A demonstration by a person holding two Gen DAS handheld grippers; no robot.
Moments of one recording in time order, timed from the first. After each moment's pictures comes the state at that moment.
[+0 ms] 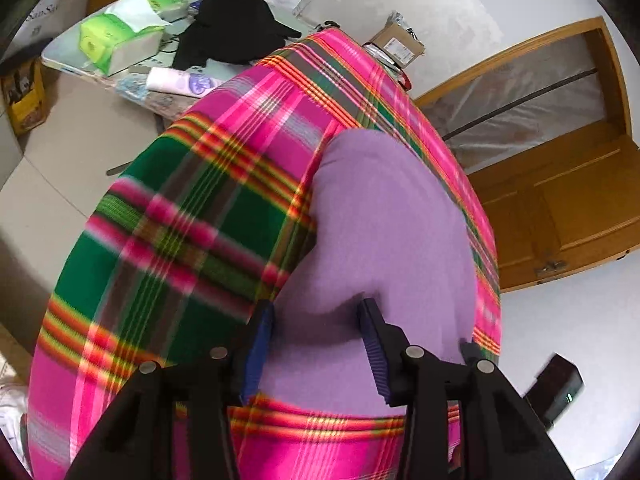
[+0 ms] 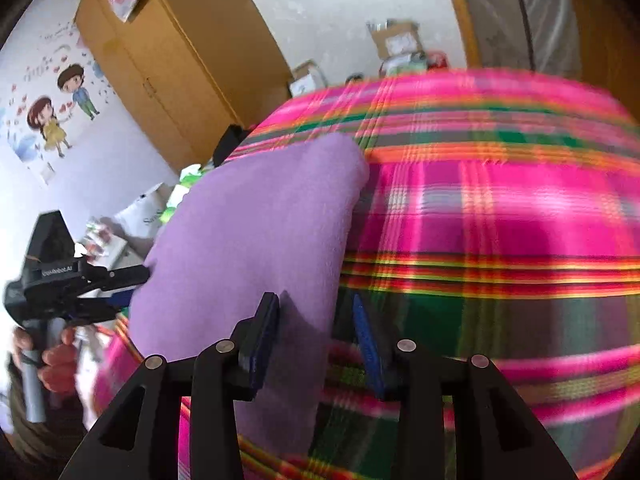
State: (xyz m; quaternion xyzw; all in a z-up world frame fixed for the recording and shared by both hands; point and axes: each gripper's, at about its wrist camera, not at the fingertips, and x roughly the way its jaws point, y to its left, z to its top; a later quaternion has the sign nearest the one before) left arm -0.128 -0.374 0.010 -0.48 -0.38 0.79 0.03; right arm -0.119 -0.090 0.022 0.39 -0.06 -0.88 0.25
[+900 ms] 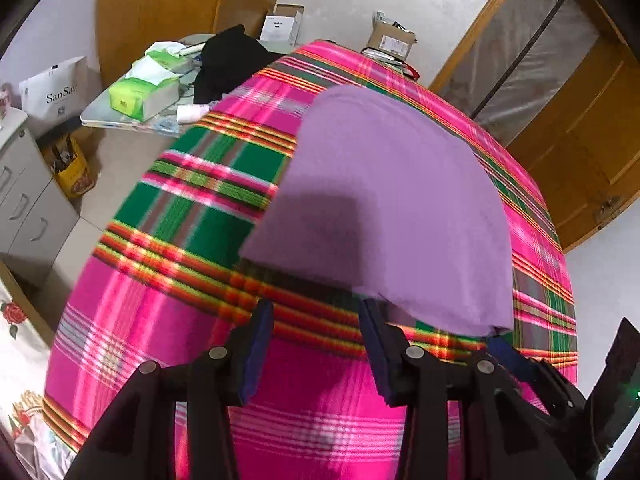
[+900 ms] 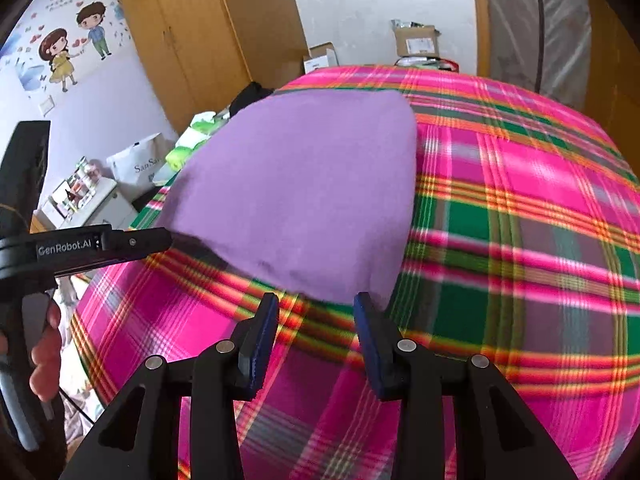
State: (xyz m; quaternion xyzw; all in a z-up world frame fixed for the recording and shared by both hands) left arm -0.066 -0.292 0.029 -0.48 -0.21 0.85 -0.06; right arm -0.042 -0.125 0.009 0.43 0.01 -0.87 0.24
